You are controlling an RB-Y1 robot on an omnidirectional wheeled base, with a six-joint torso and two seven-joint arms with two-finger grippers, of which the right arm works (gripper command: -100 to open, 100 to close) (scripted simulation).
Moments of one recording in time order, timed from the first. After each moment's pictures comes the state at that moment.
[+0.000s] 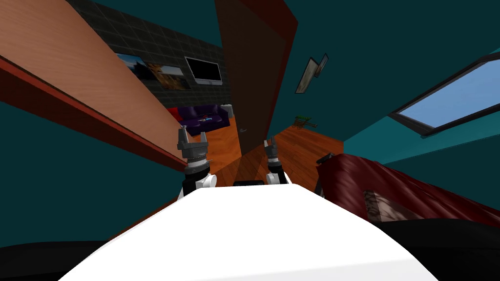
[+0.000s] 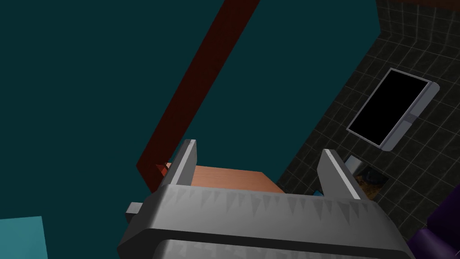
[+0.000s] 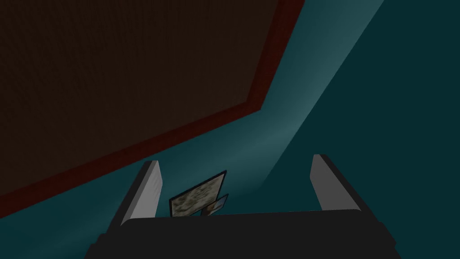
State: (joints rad) arm 0.39 -0.05 0.28 -1.95 0.01 -0.56 -0.06
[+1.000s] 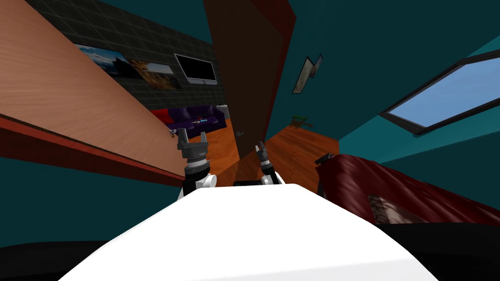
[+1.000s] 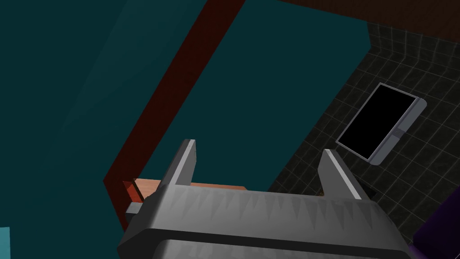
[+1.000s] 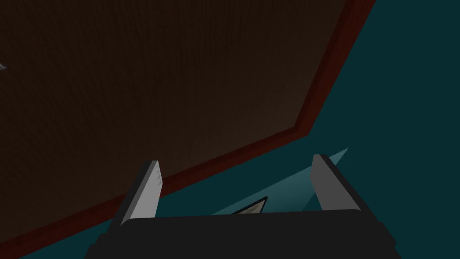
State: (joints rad) arm 0.31 -0.09 0.39 -1.74 0.01 -0.60 -0.07
